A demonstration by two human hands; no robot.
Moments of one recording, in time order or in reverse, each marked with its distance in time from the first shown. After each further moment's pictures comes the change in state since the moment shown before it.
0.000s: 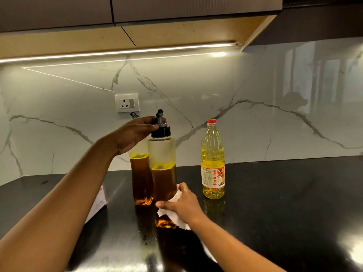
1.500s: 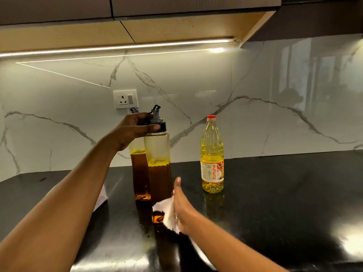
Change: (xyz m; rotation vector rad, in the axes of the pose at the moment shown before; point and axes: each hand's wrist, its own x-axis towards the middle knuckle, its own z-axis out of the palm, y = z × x) left_hand 0.004 -0.019 -0.012 0.071 0.111 0.182; right_hand -0.032 -0.038 0.011 0.525 -0.348 0.481
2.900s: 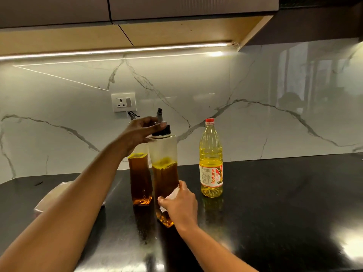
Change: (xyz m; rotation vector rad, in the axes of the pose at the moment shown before) left_hand 0.009 -0.002 0.018 0.029 0.071 -0.093; right_hand 0.018 0.010 -0.010 -0.660 0.742 -0.586
